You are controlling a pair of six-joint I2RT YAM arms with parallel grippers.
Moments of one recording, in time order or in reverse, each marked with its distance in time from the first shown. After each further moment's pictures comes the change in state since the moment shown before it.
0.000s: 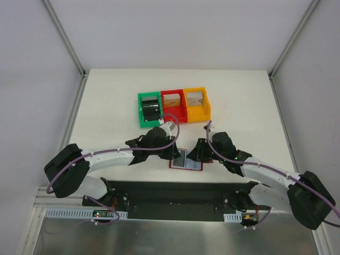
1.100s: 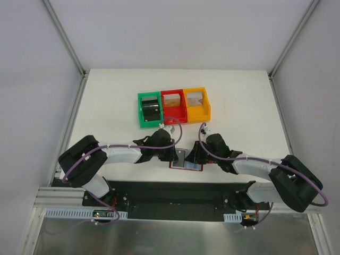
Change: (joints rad) left arm 0.014 0.184 -0.009 0.040 -0.041 -0.057; right arm 0.029 0.230 -0.025 0.186 0.009 0.039
